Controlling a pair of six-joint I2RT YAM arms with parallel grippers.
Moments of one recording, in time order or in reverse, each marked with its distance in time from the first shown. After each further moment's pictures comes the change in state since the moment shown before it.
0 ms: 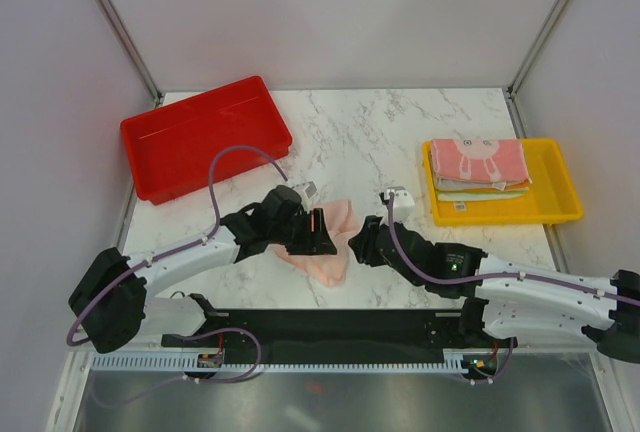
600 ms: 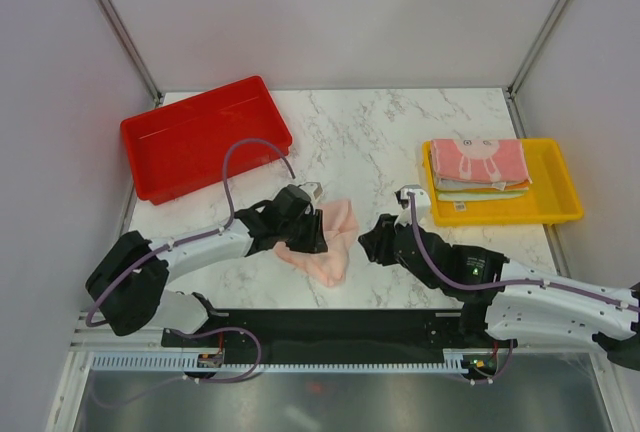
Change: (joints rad) left arm -0.004 0.124 0.032 -0.003 -0.151 0.161; right arm 0.000 -0.137 0.000 -0.071 0.031 -0.027
